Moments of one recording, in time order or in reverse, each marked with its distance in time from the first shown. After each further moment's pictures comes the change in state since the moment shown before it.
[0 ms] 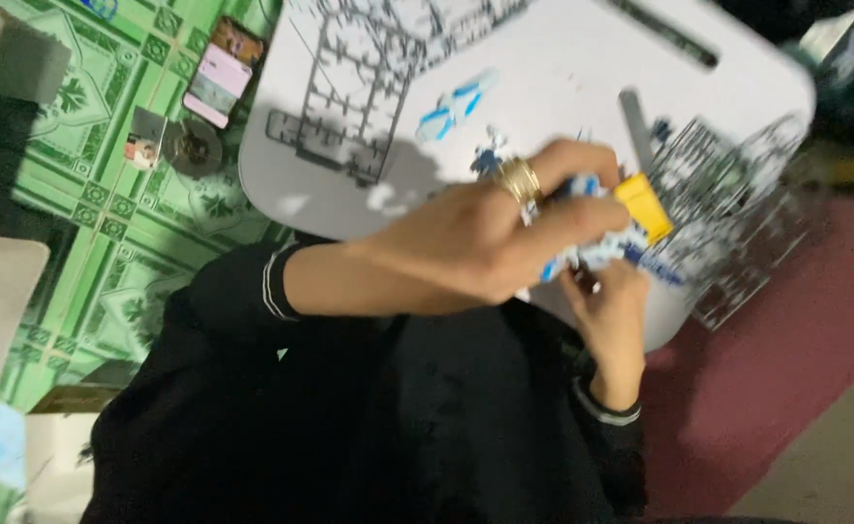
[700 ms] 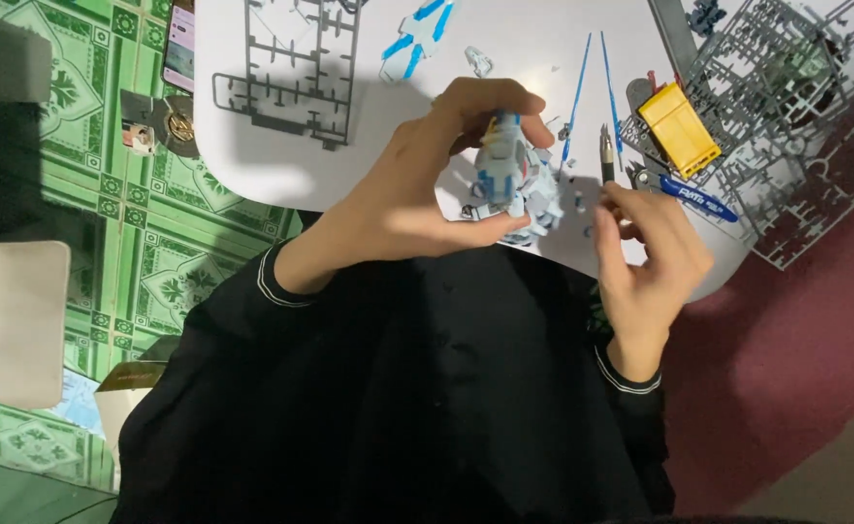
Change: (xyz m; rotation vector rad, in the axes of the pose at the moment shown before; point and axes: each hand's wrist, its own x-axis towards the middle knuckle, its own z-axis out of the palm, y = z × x) left_hand -0.035 0.004 -0.001 -0.699 -0.247 -0.788; right_hand 0.009 -0.056 -0.033 0.337 0.279 0.049
